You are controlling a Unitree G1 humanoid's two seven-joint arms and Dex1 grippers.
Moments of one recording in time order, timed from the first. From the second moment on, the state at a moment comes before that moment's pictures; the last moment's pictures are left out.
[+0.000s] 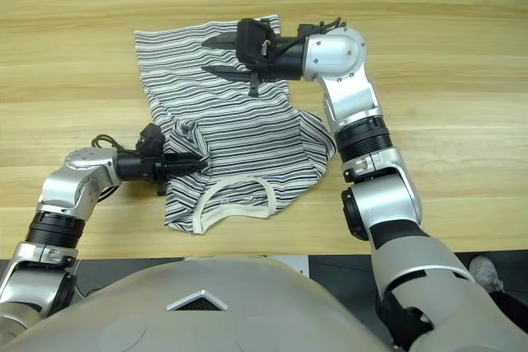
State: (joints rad) left arm -0.02 0.54 -0.20 0.14 -0.43 0.42 -1.21; right arm -0.65 -0.26 0.28 0.52 0.08 -0.30 1.12
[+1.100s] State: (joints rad) left arm 0.03 0.55 0.23 -0.13 -0.70 0.43 -1.03; right arm -0.42 -0.74 0.20 0.53 0.12 0.49 1.40
